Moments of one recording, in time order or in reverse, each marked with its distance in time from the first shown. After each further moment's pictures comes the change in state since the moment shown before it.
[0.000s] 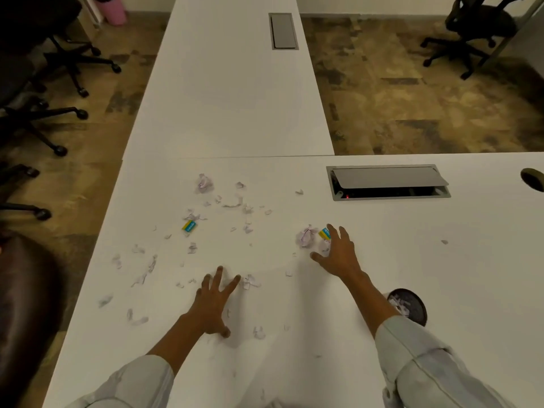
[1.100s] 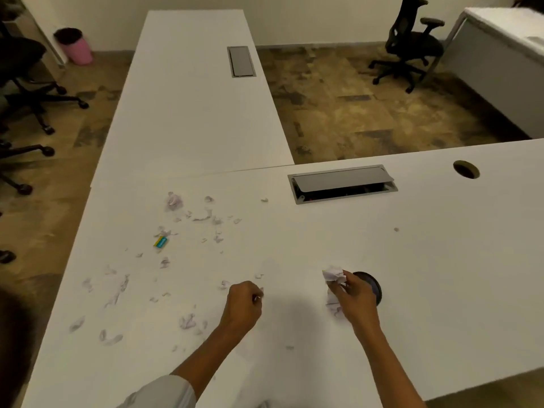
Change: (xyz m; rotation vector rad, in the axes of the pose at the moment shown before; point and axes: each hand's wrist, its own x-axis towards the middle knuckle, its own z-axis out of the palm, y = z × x) left_hand -0.016 0.139 -0.007 -0.617 0.504 0.123; right_hand -0.163 0.060 -0.037 0.871 0.231 0.155
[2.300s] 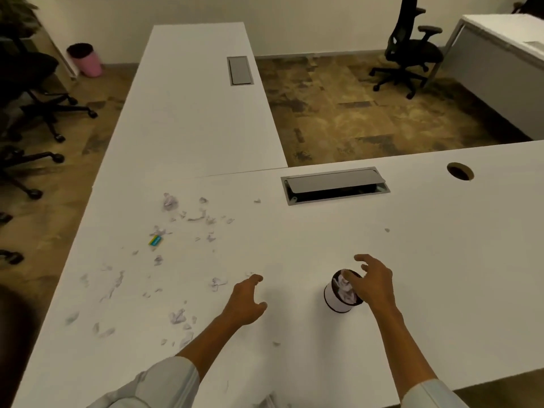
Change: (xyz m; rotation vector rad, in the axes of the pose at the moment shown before) left_hand 0.000 0.020 0.026 0.002 -0.244 -0.069; right_hand 0.044 -0.001 -0.070 -0.389 0.171 -0.094
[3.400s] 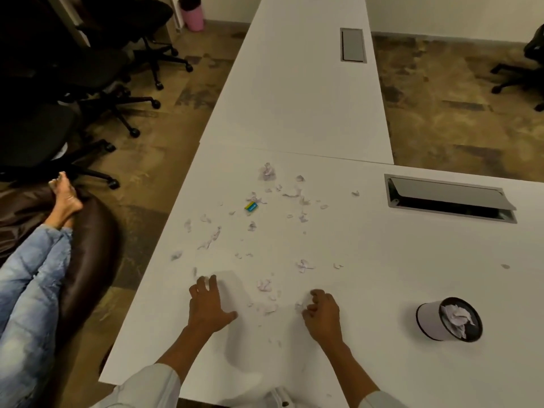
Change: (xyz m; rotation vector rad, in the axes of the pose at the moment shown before) left_hand -0.108 -0.238 -0.107 0.349 0.240 -0.522; right_hand -0.140 -0.039 0.263 -0.124 -0.488 -0.212
